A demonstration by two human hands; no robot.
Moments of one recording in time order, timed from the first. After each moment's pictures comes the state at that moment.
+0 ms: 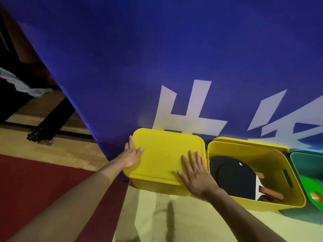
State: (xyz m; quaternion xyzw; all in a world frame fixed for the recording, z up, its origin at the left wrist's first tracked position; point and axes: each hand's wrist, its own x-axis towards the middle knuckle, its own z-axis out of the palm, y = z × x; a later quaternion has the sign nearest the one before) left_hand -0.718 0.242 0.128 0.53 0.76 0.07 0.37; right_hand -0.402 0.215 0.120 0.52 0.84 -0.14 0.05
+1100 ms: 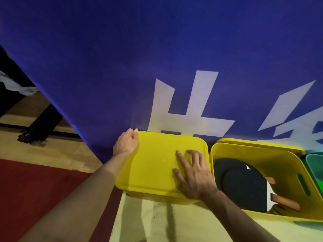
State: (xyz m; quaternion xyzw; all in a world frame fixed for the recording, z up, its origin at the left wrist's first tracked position) left_hand -0.711 0.316 0.109 0.49 0.82 0.20 0.20; right_hand -0.419 0.247 0.115 0.55 0.83 -0.11 0.01
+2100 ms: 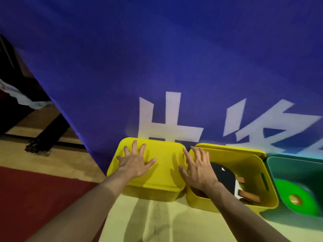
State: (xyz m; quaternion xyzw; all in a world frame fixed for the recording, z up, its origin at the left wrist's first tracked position) left_hand -0.612 0.227 0.190 0.62 0.77 -0.07 0.16; right_hand -0.337 0.250 0.166 0.56 0.83 -0.07 0.01
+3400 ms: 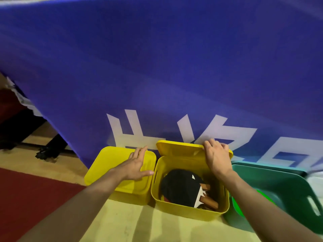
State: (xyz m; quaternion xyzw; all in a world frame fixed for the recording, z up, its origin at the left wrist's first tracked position) left_hand -0.461 0.228 0.274 0.69 0.68 -0.02 0.23; right_hand -0.123 0.316 0.258 0.58 0.80 0.03 -0.14
